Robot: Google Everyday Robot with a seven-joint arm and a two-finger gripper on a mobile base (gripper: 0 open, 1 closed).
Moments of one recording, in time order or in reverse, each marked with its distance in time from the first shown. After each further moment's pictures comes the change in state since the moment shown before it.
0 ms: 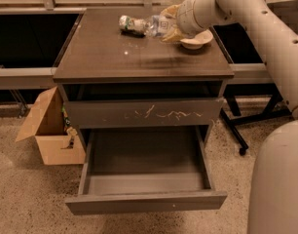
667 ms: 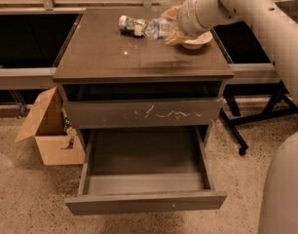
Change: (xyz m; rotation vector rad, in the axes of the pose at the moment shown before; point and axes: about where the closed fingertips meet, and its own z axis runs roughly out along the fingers) arm -0.008 0.016 -0.018 -0.048 0.018 -0.053
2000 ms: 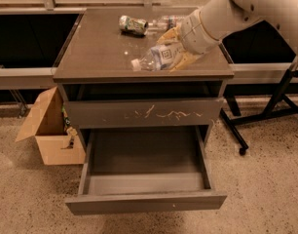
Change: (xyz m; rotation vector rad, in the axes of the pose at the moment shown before) arm -0.069 0.098 -0.067 -0.279 -0.050 -0.142
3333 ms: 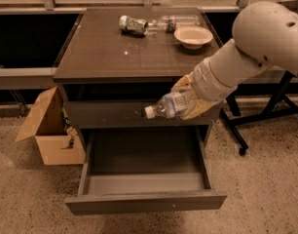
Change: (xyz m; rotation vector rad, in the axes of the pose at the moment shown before) arm -0.006 0.136 0.003 -0.184 0.092 0.166
